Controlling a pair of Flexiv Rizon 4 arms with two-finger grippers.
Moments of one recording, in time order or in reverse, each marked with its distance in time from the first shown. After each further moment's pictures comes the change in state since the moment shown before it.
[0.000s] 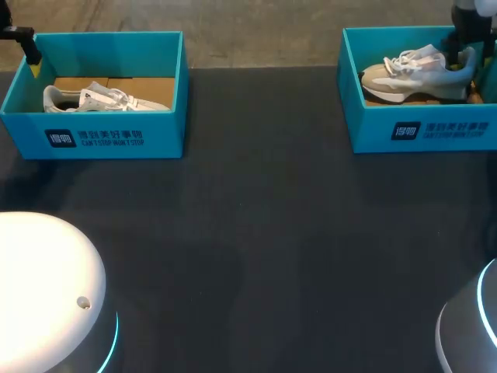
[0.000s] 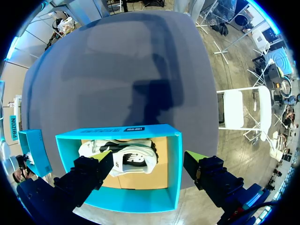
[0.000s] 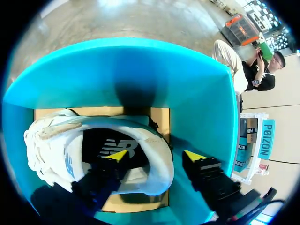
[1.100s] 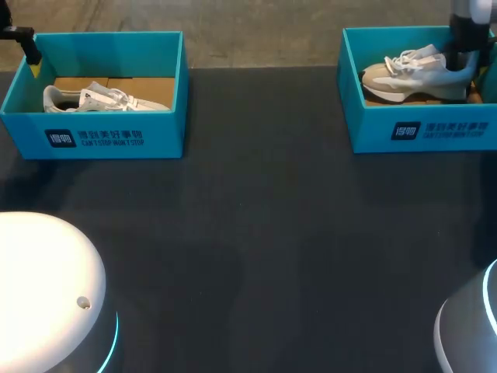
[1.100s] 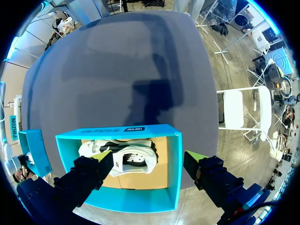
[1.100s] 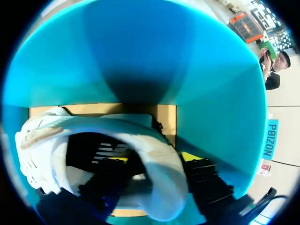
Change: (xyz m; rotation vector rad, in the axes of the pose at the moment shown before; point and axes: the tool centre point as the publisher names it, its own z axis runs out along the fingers) left arm 0.000 0.000 0.000 0.000 0.000 0.000; right arm 0.005 -0.002 0.028 0.044 0.034 -0.011
